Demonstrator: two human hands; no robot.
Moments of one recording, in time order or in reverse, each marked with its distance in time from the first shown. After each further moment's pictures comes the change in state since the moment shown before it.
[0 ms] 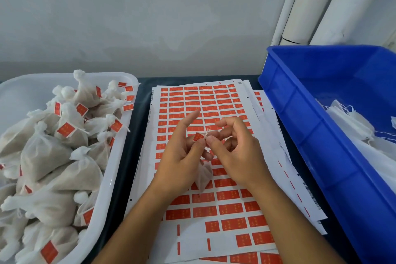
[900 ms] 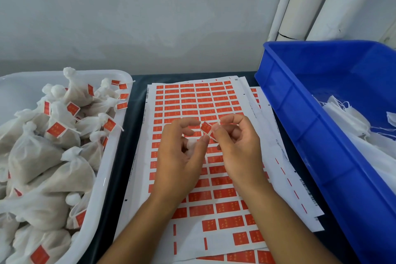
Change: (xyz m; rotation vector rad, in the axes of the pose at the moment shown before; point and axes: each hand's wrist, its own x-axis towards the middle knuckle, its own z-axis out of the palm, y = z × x) left_hand -0.005 0.000 0.012 0.212 0.250 0.136; right_hand -0.003 -0.007 0.012 0.295 0.237 0.190
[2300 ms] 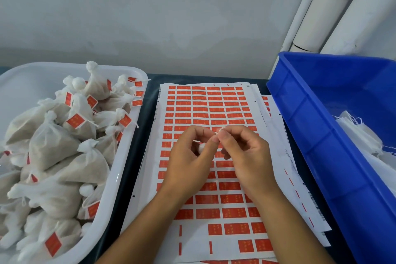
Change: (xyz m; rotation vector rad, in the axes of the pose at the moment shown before) left_hand 0.005 -0.004 0.000 -0.178 -0.066 -0.180; right_hand 0.000 -0.005 -0.004 -0.117 -0.178 -0.095
